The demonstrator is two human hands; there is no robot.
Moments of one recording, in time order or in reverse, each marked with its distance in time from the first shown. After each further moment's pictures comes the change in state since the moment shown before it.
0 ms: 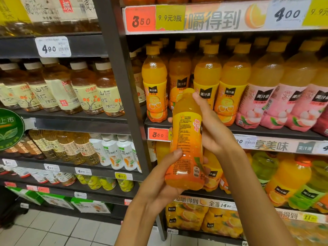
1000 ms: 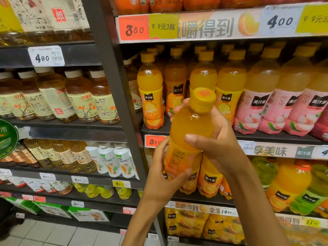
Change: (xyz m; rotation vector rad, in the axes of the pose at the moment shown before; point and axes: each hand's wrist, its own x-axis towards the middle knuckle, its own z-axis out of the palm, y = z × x) left_hand 0.020 -0.011 -0.017 0.849 0.318 0.489; right_hand -0.037 -0.004 -0.002 -0.161 -0.274 -0.530
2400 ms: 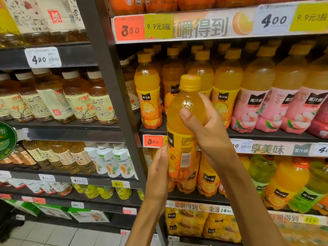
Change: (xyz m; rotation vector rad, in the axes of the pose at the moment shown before) left_hand 0.004 -0.017 0.010 -0.320 0.105 -0.193; right_hand 0.010 0.000 0.011 -0.143 0.160 -0.021
